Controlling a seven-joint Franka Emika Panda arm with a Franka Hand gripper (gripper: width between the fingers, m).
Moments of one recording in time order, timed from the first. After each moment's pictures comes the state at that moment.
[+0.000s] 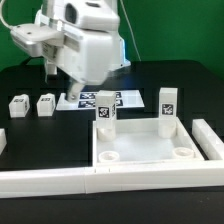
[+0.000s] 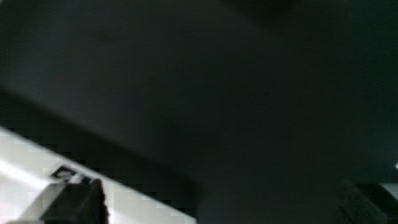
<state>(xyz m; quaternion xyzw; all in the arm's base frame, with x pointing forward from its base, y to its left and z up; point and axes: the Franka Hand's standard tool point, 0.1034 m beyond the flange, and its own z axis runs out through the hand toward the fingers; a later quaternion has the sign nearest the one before) 0.509 -0.098 0.097 0.53 0.84 -0.09 0.06</state>
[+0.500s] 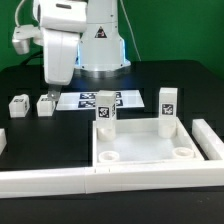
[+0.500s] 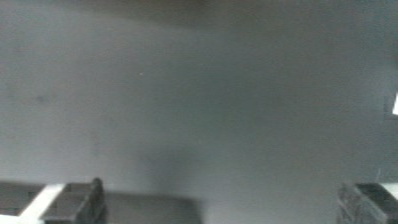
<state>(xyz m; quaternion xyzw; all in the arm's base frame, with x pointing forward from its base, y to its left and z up) 0.496 -0.107 0.094 0.68 0.73 -0.08 0.06</state>
